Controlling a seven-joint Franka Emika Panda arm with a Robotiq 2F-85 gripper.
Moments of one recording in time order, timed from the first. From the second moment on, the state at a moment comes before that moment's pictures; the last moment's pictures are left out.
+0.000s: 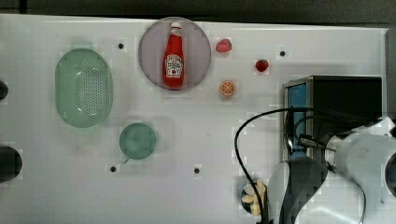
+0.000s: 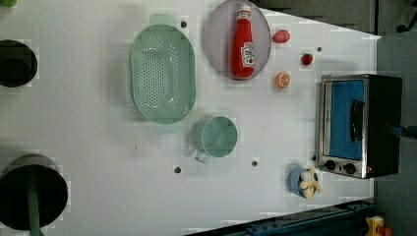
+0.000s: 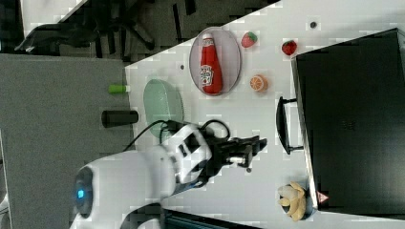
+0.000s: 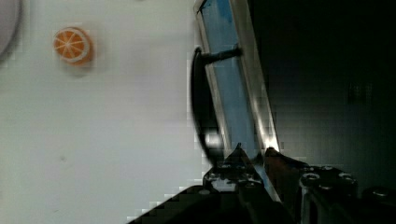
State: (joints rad) arm -0.12 -0.12 -0.39 -2.21 -0.14 0.62 -1.00
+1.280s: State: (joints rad) arm -0.12 0.14 -0.40 -2.24 -0.12 0.83 -1.12
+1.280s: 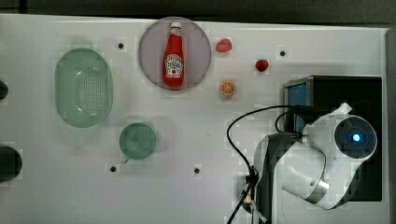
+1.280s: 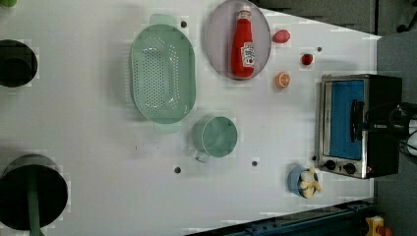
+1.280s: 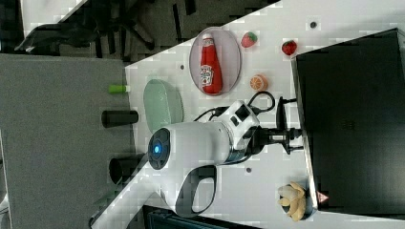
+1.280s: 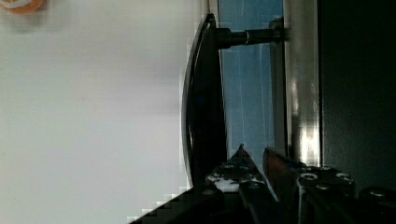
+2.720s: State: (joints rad) arm 0.06 0.30 -0.18 -2.31 -0.88 0.84 -0.30
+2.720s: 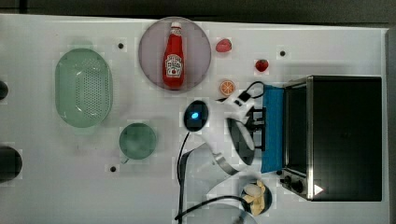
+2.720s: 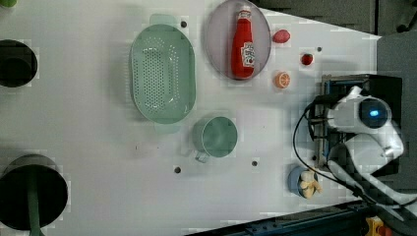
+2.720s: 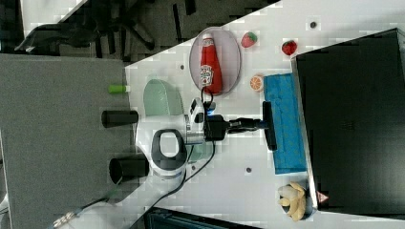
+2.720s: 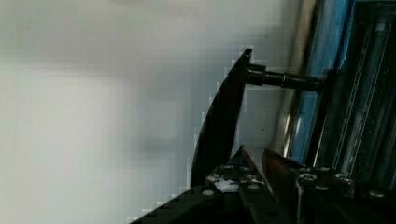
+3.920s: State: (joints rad) arm 0.19 0.37 -0.15 -2.25 -0.52 0.84 0.17
